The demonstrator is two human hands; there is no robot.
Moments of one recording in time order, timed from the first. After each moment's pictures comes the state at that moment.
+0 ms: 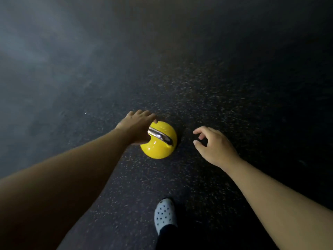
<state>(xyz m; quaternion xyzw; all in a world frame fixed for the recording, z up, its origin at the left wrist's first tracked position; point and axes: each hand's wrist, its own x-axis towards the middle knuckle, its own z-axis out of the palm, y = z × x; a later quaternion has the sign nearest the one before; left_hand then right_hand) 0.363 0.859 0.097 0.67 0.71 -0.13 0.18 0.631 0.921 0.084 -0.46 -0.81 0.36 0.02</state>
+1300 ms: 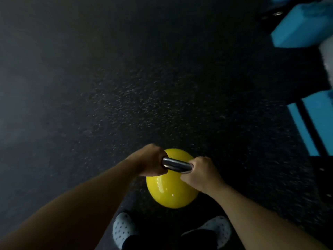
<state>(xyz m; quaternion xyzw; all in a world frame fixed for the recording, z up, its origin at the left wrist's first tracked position) 0.708 0.941 0.043 0.77 0.46 -0.15 0.41 0.914 0.887 0.037 -0.68 -0.59 0.44 -0.01</state>
